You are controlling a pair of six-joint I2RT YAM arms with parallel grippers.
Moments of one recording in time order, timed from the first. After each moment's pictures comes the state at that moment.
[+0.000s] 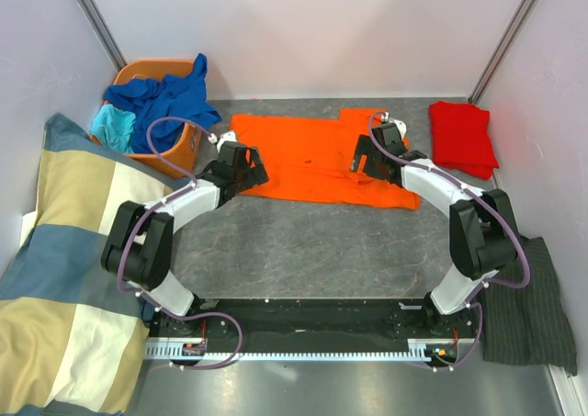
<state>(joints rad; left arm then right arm) -0.36 1.59 0.93 -0.08 -0.20 -0.60 0.33 1.68 1.15 -0.29 0.22 0.53</state>
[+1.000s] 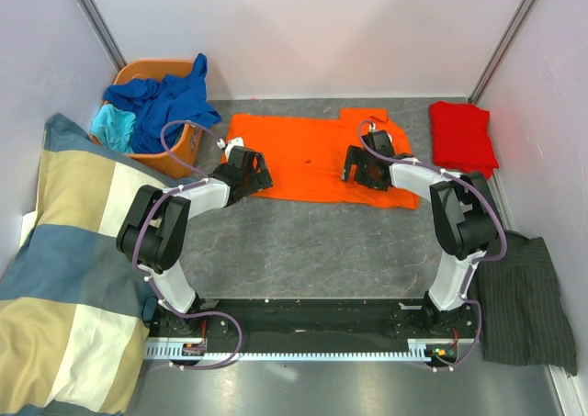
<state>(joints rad) -0.38 1.75 0.95 0.00 -0.23 -0.60 0.33 1.86 1.16 -0.23 0.05 0.54</state>
